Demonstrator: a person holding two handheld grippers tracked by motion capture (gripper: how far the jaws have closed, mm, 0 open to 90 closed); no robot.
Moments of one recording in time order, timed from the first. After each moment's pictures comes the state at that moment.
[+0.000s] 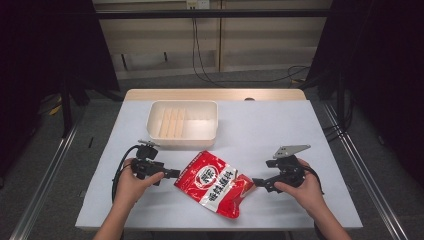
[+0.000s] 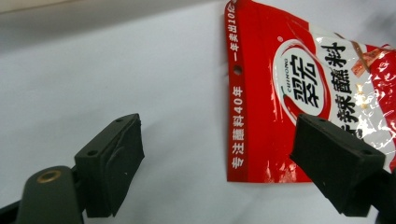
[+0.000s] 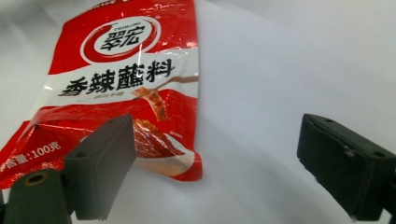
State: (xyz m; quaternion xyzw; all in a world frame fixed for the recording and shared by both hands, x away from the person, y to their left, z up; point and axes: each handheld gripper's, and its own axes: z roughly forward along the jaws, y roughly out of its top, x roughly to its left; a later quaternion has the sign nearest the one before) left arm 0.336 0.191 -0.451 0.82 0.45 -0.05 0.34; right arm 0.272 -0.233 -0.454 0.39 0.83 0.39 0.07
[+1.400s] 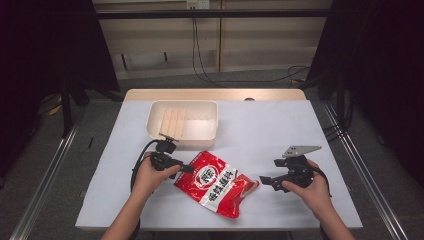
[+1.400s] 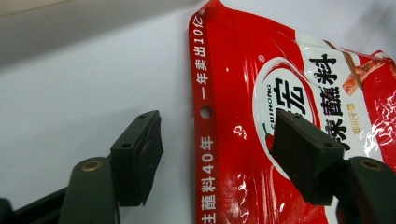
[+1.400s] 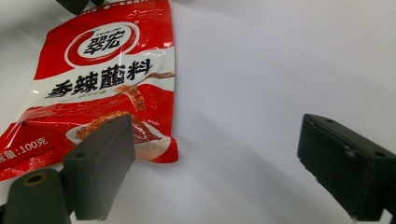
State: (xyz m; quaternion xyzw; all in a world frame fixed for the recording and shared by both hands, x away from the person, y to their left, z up) left arm 0.362 0.148 -0.464 0.84 0.42 -0.10 0.32; right arm 0.266 -0.251 -0.450 0.42 0.81 0.40 0.09
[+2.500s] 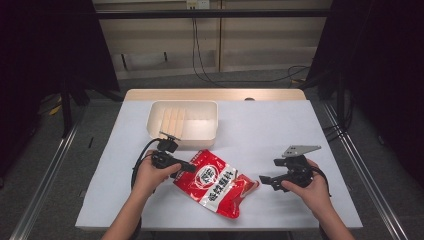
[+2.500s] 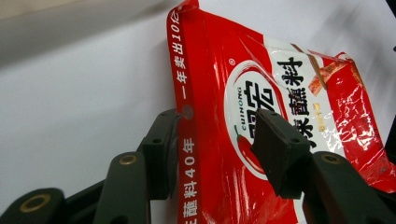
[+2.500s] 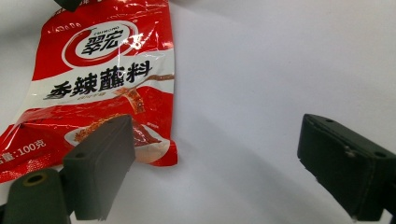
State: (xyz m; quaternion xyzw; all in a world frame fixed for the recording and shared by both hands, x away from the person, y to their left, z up) left arm 0.359 0.143 -0.453 0.84 0.40 -0.12 0.34; right arm 0.267 -0.250 -0.450 0.41 0.81 0.40 0.09
